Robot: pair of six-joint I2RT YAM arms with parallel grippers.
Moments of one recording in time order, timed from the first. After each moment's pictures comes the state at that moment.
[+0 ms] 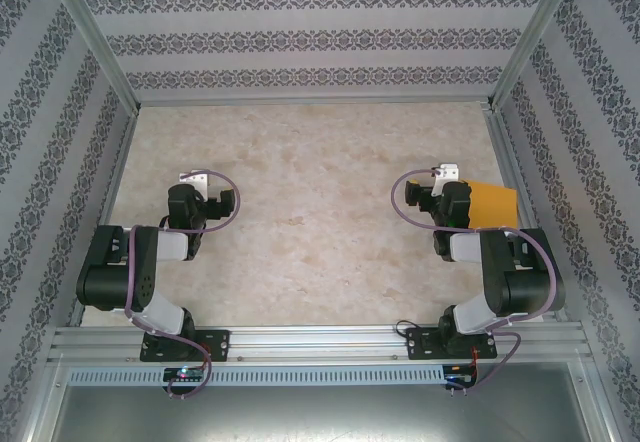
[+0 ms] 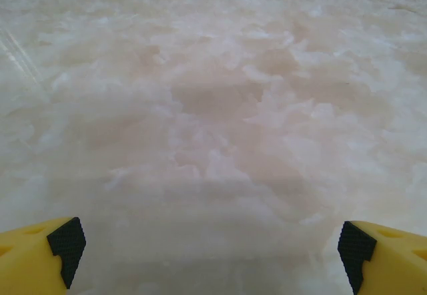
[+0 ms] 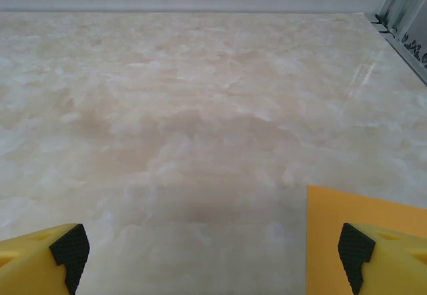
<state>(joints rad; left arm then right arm) 0.03 1.56 0.42 0.66 0.04 -0.02 0.01 1.51 0.39 0.74 0.03 0.02</state>
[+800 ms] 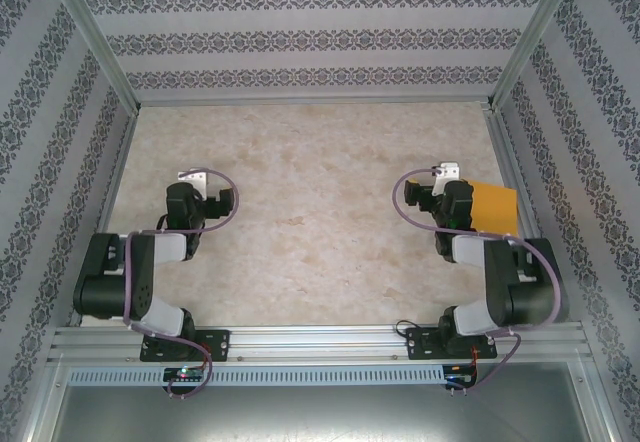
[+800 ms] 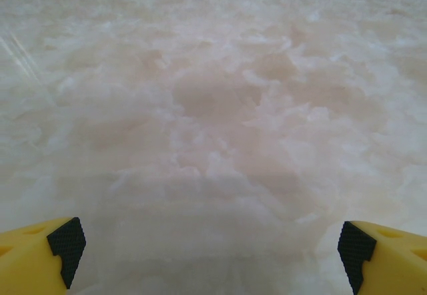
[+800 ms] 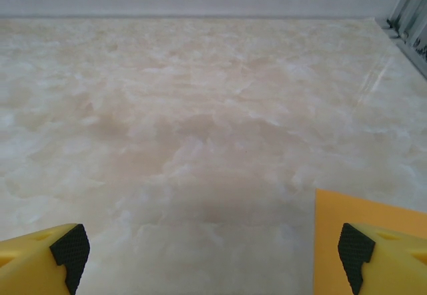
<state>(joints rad) 0.03 1.47 0.44 0.56 0.03 -0.02 0.01 1.42 0.40 0.64 -0.01 0.02</state>
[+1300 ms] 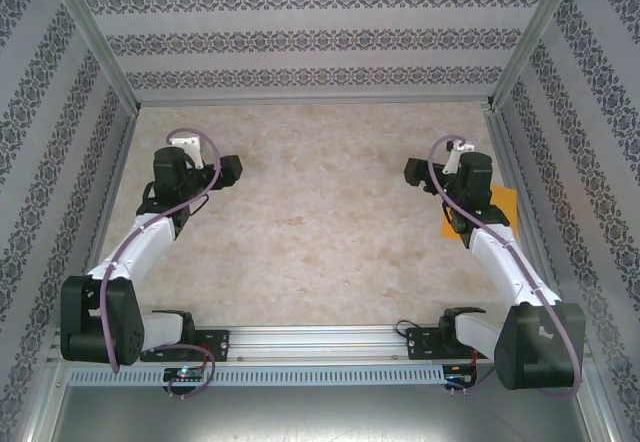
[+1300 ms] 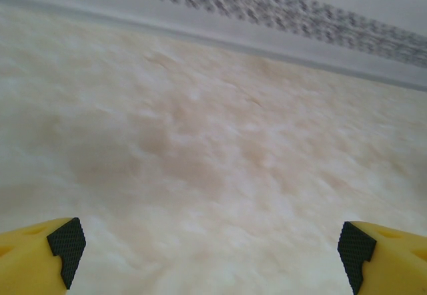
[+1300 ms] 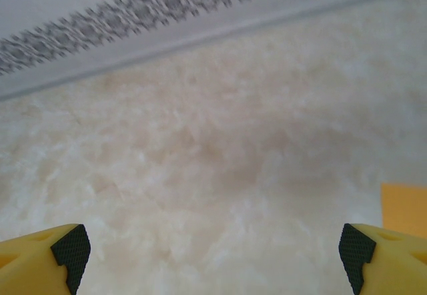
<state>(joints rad) -0.02 1.27 0.76 0.03 0.28 -0.30 0.01 1.13 0.71 -0.10 -0.16 0.31</state>
